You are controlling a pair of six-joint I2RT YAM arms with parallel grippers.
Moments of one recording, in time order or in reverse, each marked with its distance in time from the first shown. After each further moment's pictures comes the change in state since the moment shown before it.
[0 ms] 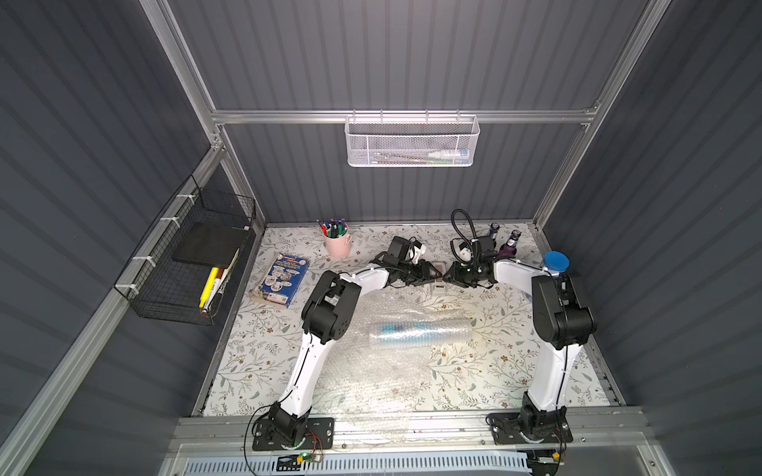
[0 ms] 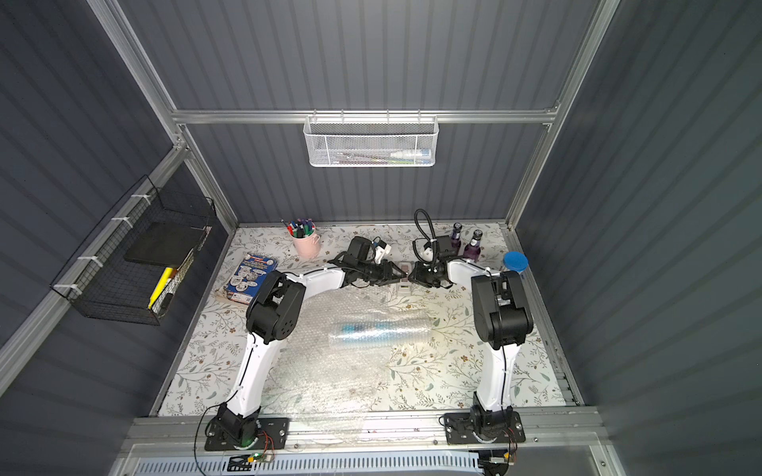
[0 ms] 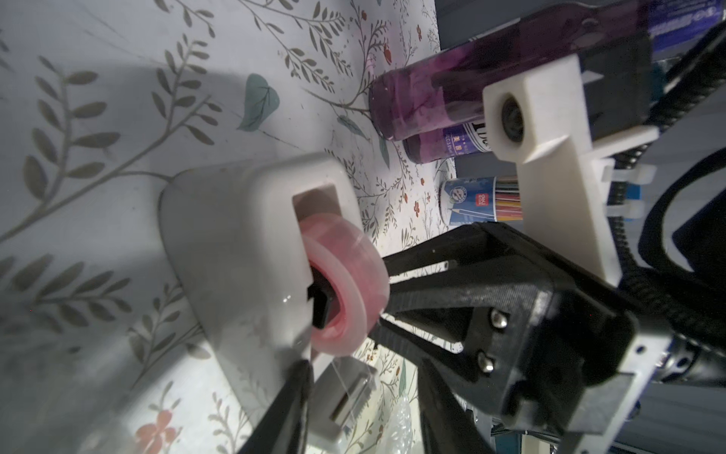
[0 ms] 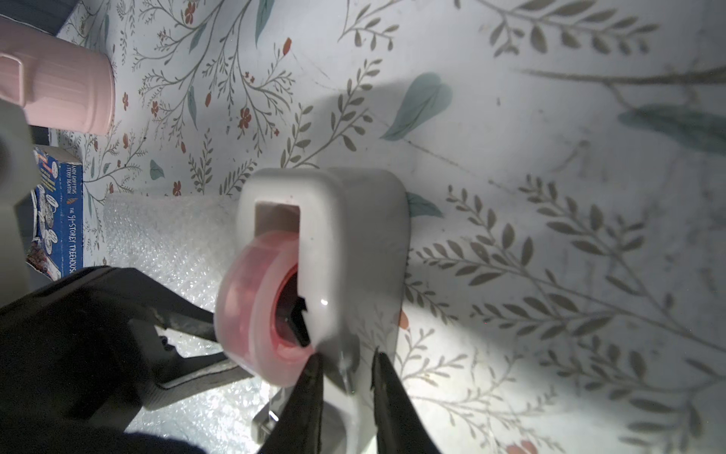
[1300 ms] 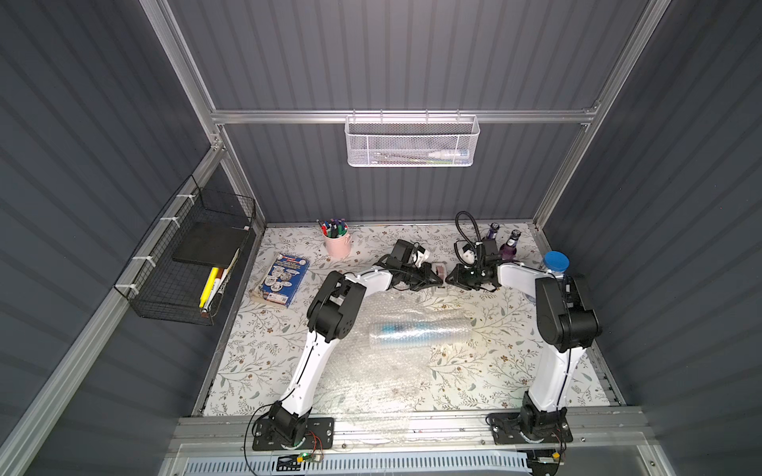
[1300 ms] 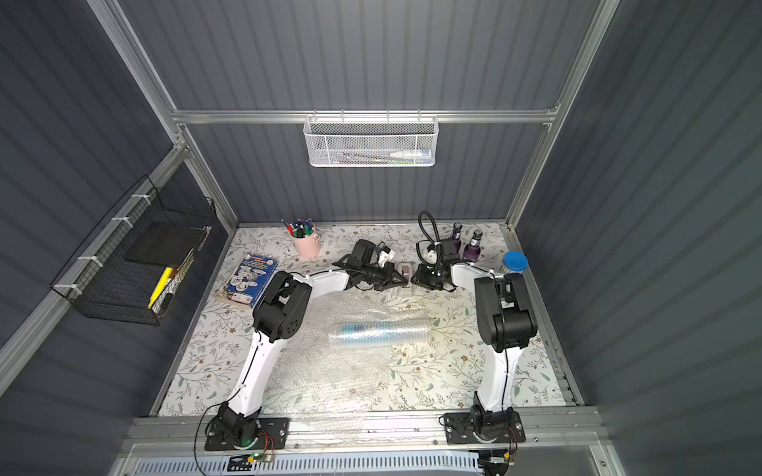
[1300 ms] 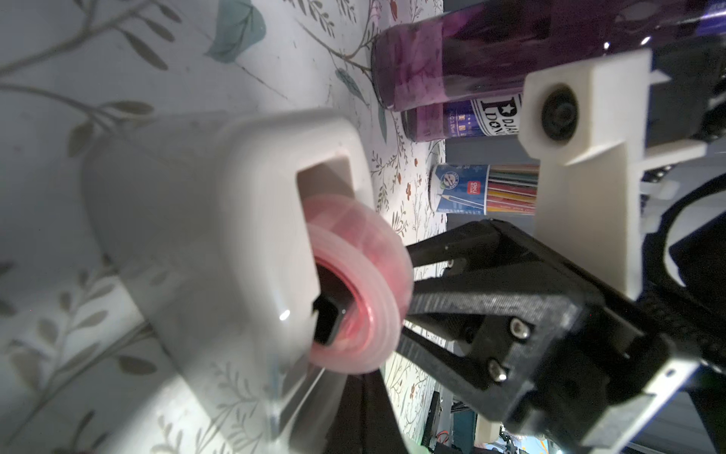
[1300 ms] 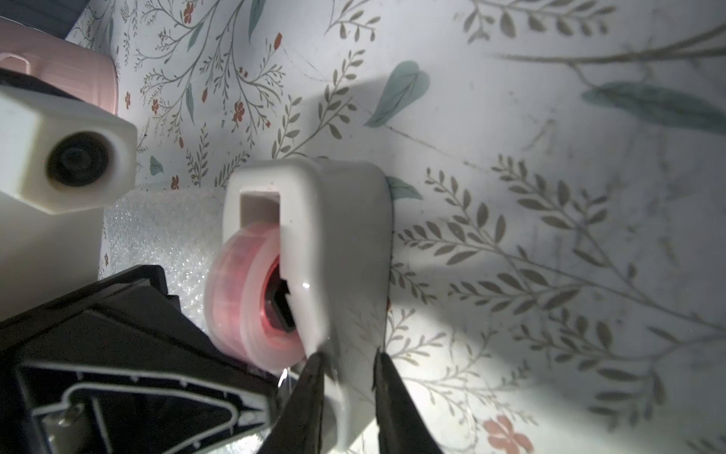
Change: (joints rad) left arm -0.014 0.056 0.034 0.022 0.089 -0.107; right arm -0.024 -0.038 -0.069 0.042 -0.017 -0.006
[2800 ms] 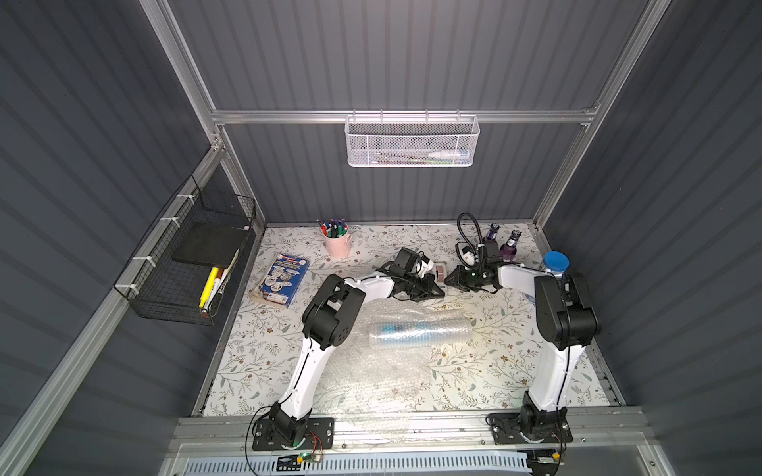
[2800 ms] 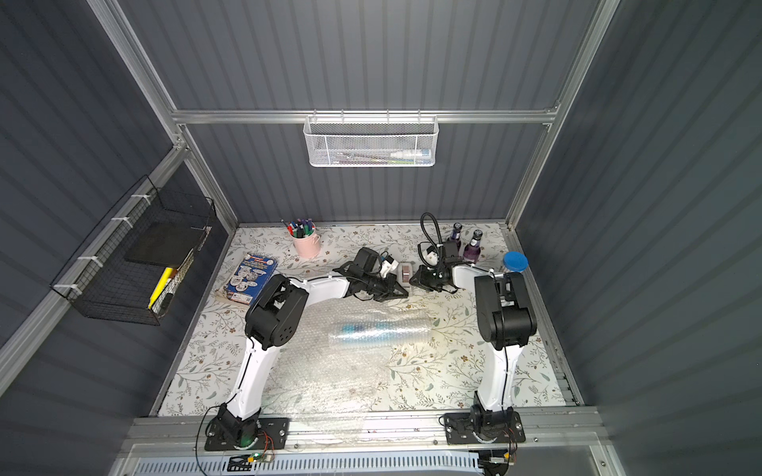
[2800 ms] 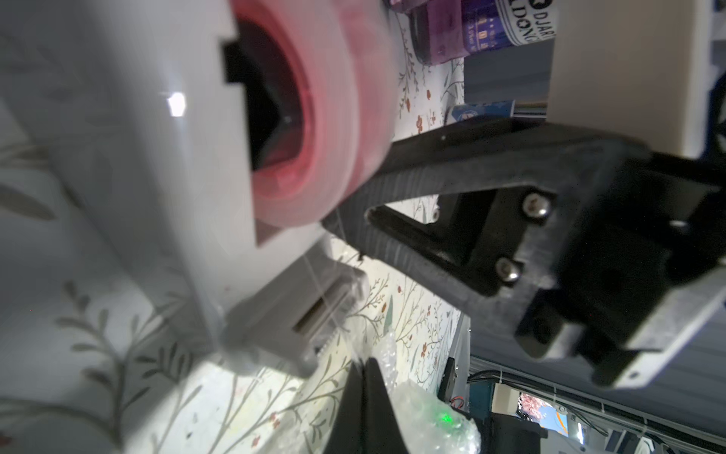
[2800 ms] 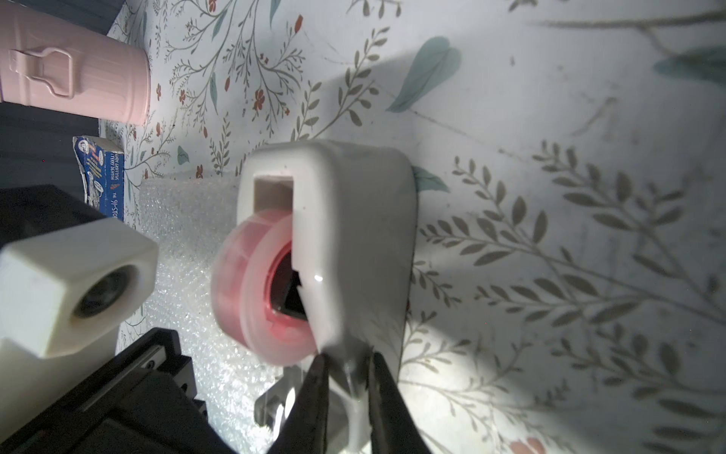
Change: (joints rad) left arm -0.055 -0.114 -0.162 -0.065 -0.049 0.092; right arm -0.011 0.029 -0.018 0.048 -0.099 0.001
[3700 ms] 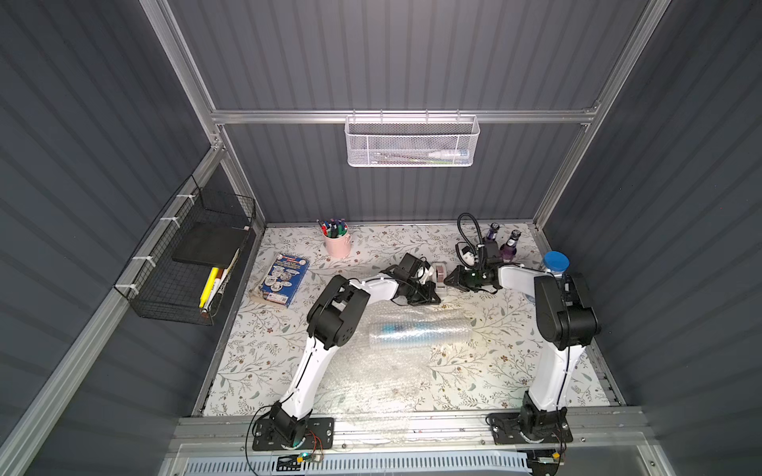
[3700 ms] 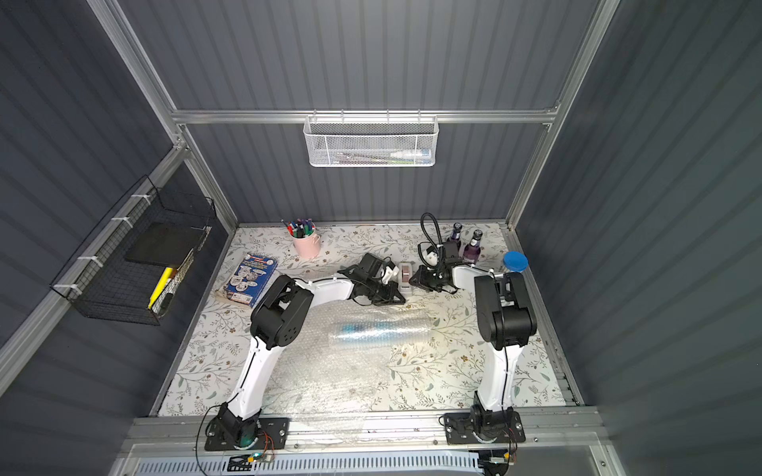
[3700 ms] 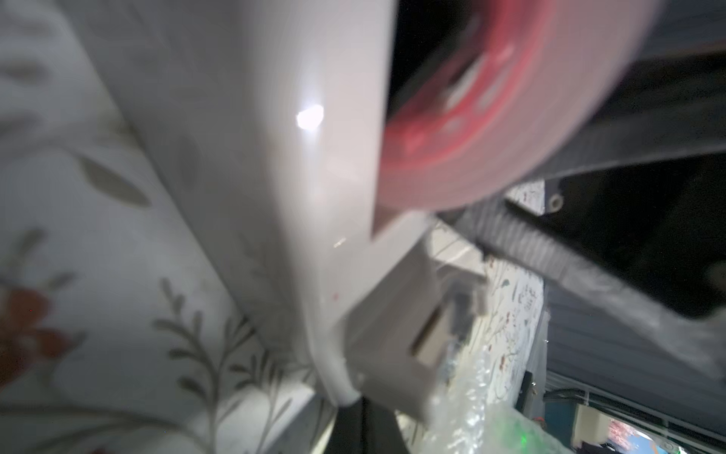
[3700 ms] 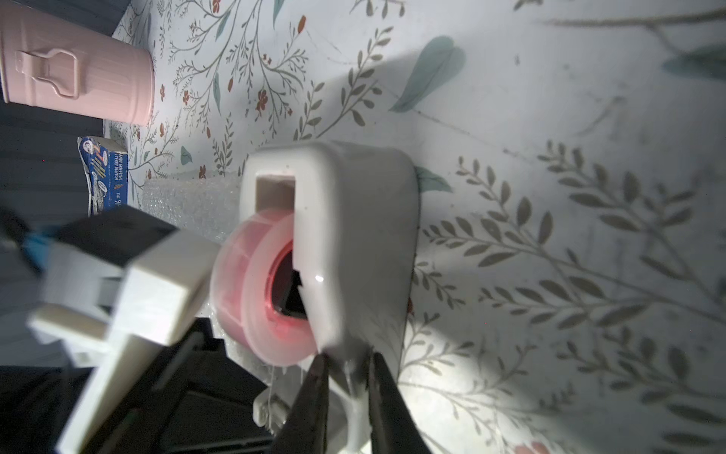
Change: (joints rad) left arm -0.029 0.052 0.051 -0.128 -0.116 0.168; right arm 0.000 0.000 -0.007 0.016 -0.006 0.005
